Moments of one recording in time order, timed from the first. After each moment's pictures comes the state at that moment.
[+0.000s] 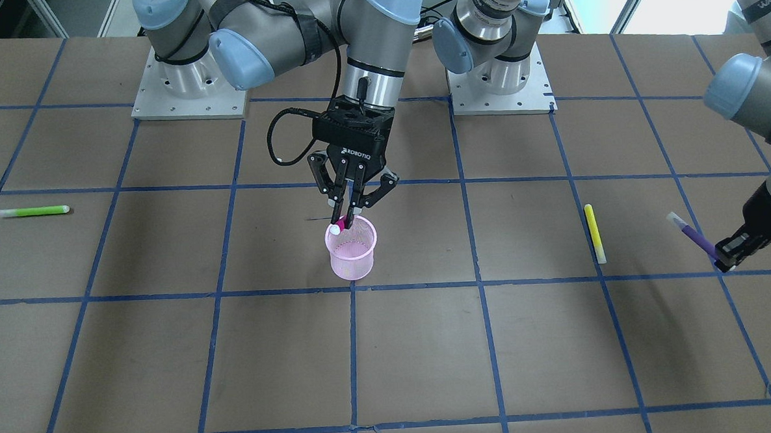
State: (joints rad) left arm -1.01 -1.88 -1.71 -0.95 1.60 0.20; right arm 2.19 -1.30 1.79 -2.45 -2.13 0.87
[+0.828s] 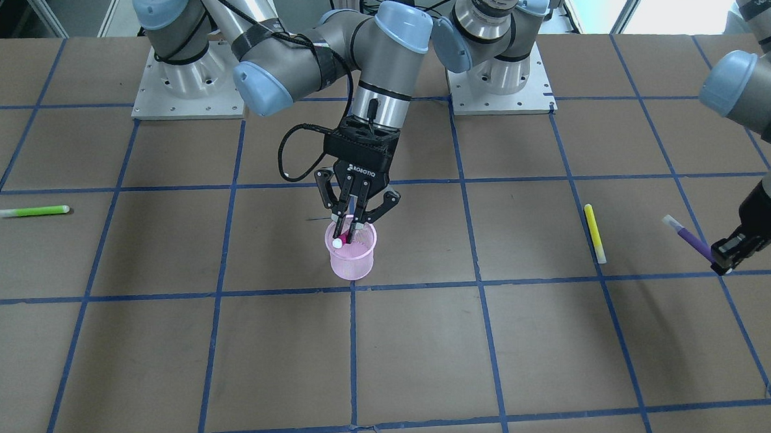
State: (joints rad) left arm -1.02 -1.87 -1.71 -0.94 1.58 0.20; right arm 2.21 -1.22 1.82 -2.57 -2.21 0.88
